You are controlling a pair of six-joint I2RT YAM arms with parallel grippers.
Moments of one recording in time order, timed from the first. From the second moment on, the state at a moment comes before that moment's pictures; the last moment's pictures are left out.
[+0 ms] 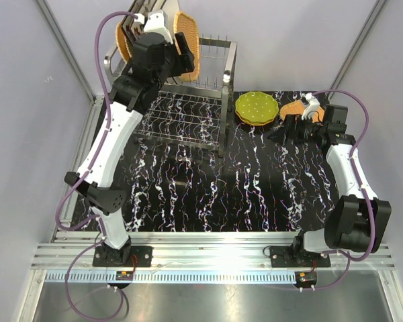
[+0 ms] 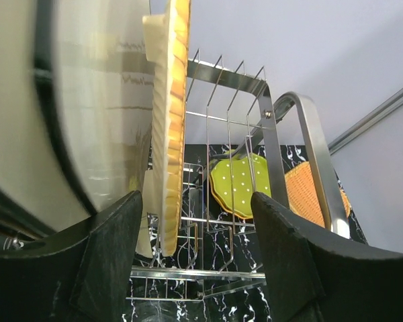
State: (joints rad) left arm -0.50 1.82 2.34 -0.68 -0.24 -0.38; right arm -0.16 1.40 1.13 -0.39 -0.80 -0.02
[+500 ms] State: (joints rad) left arm -0.50 1.89 2.34 -0.62 -0.30 -0.28; right arm -0.16 1.40 1.13 -0.39 -0.80 0.00
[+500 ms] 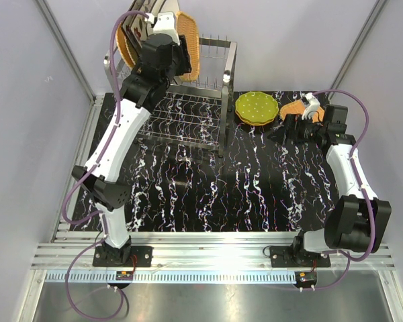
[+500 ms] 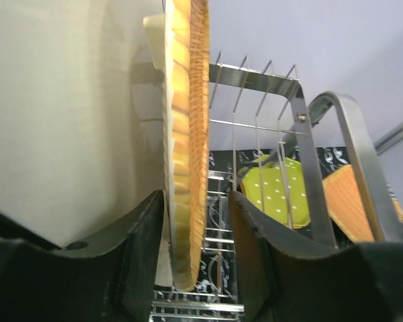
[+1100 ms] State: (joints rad) left arm -0.51 1.91 2.33 -0.53 -0.37 -0.11; right arm -0.16 1.40 1.13 -0.39 -0.80 0.03
